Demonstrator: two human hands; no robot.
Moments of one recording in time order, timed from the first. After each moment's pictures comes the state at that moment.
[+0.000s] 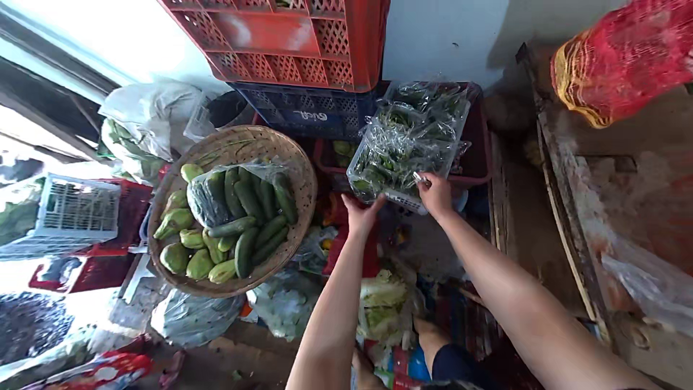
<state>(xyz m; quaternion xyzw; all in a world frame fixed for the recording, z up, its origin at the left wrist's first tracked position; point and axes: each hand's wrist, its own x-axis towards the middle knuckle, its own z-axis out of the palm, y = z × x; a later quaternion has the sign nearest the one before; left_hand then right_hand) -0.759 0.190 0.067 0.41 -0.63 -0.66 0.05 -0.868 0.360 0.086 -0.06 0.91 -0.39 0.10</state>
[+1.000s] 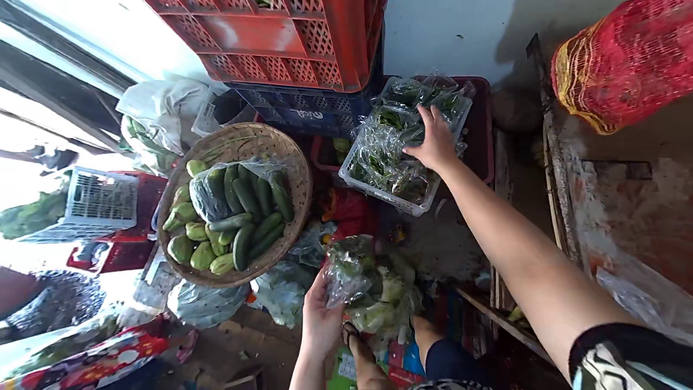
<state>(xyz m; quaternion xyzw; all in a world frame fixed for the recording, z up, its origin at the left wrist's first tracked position) -0.596 0.246 0.175 0.24 -0.72 -0.62 0.17 -0.983 0.358 0.140 -0.21 0.91 -0.34 0.08</state>
